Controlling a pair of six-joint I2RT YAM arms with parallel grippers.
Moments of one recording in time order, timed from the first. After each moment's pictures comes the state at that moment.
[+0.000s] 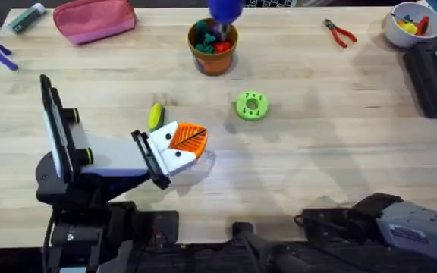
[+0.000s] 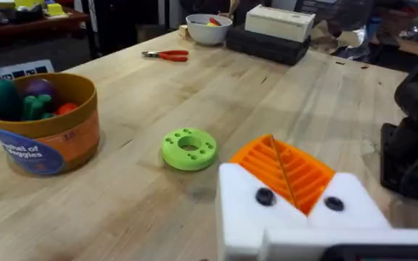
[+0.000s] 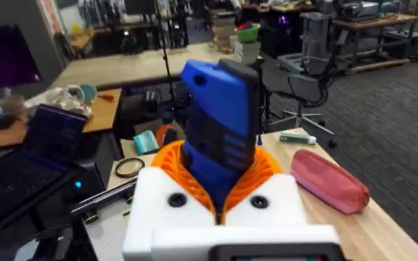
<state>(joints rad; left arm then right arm) 0.03 0.01 0.02 -0.12 1.08 0.01 0.43 1.27 1.38 0.02 -0.91 0.16</state>
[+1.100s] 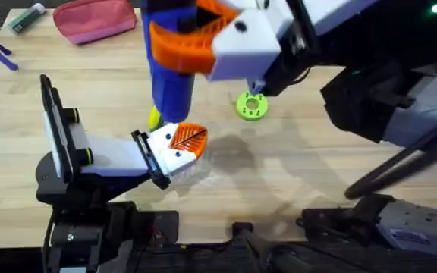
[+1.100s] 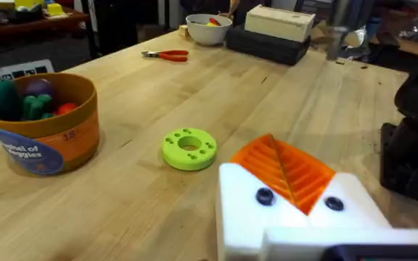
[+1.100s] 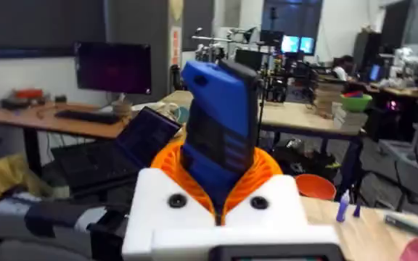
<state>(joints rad) 0.03 0.01 0.02 -0.12 1.08 0.01 0.68 1.30 0.84 1.04 -1.00 0.39</state>
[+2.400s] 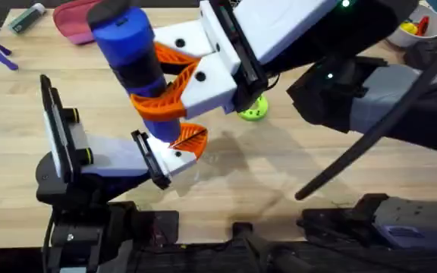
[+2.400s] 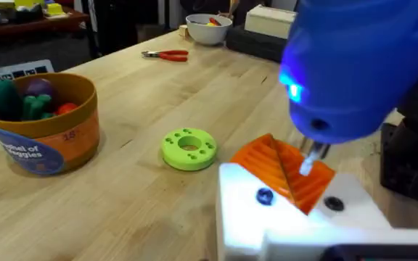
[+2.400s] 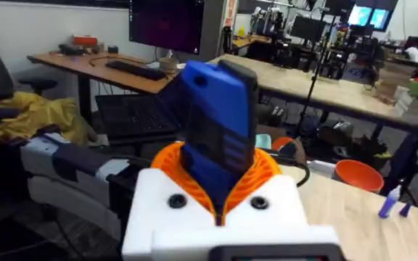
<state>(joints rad) 0.03 0.01 0.02 -0.12 1.08 0.01 0.74 1.45 0.91 0.94 -1.18 0.19</state>
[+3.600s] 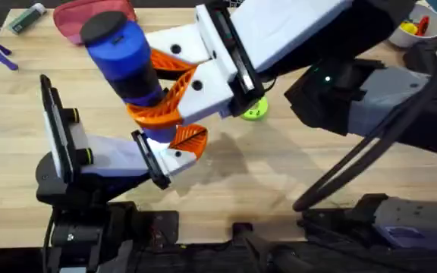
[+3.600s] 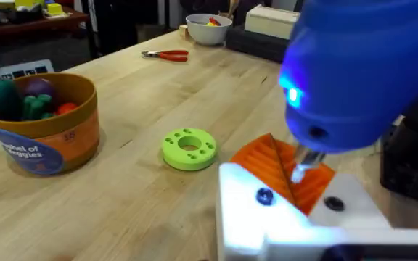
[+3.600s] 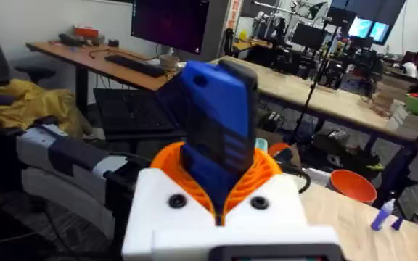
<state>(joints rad) 0.03 0.01 0.02 -0.12 1.08 0.01 0.76 1.45 0.91 0.93 -1.18 0.12</state>
